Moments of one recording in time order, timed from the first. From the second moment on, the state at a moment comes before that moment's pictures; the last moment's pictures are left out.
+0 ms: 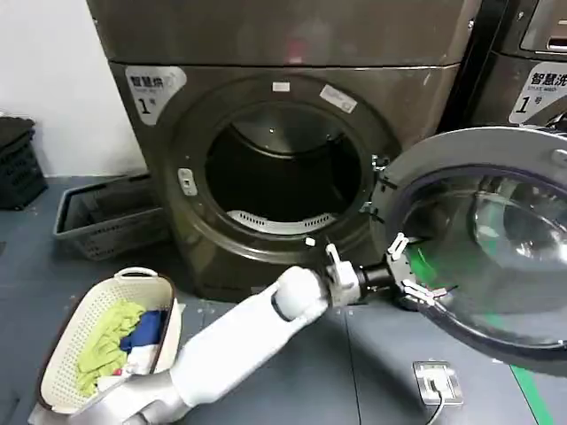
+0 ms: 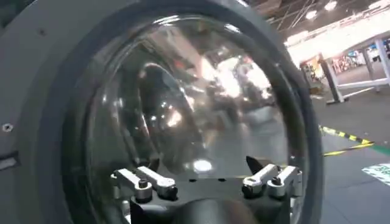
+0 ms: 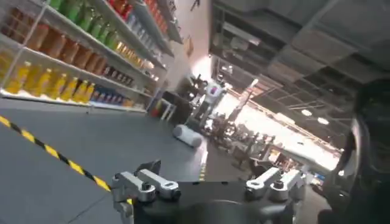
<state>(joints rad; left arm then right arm) 0.41 -1.42 0.46 -1.46 -0.35 -0.07 0.42 -1.98 1.61 1.99 1.87 0.40 -0.08 0.18</state>
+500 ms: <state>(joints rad) 0.35 -1.49 0.47 -1.36 -0.35 -0.08 0.42 -1.98 1.61 2.08 1.75 0.40 -0.08 0.20</state>
